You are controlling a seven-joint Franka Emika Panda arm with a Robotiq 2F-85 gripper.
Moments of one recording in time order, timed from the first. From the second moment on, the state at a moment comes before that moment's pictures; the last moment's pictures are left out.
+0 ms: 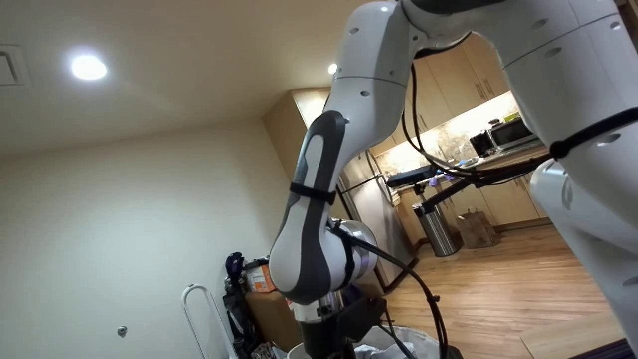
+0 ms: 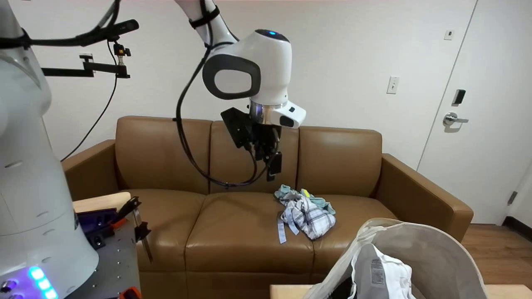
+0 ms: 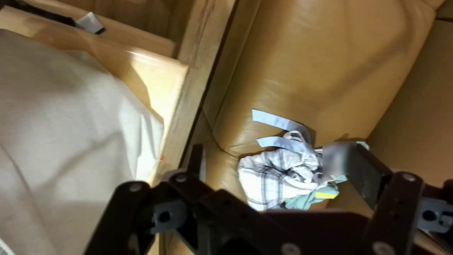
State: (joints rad) arm 0.00 -0.06 -0.05 -2.60 0.47 2.65 -0.27
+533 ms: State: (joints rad) arm 0.00 -0.01 -0.04 -2.61 0.02 2.59 0.16
